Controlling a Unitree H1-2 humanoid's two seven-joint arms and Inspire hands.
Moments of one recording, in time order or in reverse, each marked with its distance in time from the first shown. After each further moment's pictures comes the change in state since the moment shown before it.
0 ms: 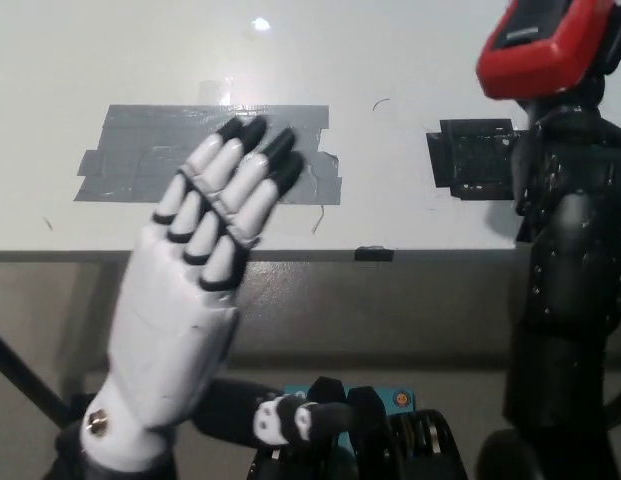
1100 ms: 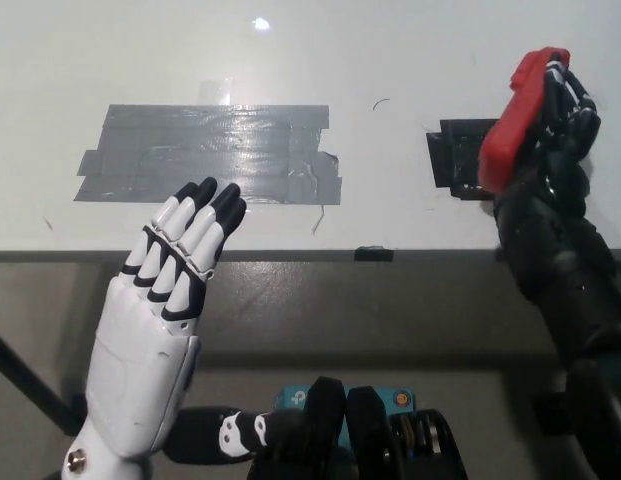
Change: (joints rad) left_arm 0.148 -0.009 0.048 0.033 -0.027 -0.031 0.000; right_arm -0.159 -0.217 0.310 0.955 -0.606 -0.171 0.060
